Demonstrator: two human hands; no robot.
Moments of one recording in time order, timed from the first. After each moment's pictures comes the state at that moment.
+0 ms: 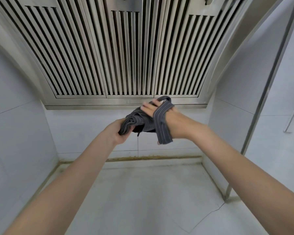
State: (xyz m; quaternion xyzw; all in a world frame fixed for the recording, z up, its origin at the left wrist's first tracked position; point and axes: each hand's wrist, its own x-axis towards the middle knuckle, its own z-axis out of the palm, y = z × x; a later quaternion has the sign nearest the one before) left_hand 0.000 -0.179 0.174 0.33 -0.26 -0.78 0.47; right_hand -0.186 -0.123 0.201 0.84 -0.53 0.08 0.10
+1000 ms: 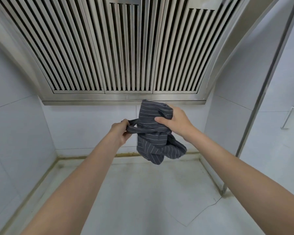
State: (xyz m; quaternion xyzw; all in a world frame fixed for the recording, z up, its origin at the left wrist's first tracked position) left_hand -0.016 -0.184 0.149 0.48 -0.34 -0.64 0.49; right_hand -0.185 -0.118 0.177 0.66 -0.56 0.48 -0.17
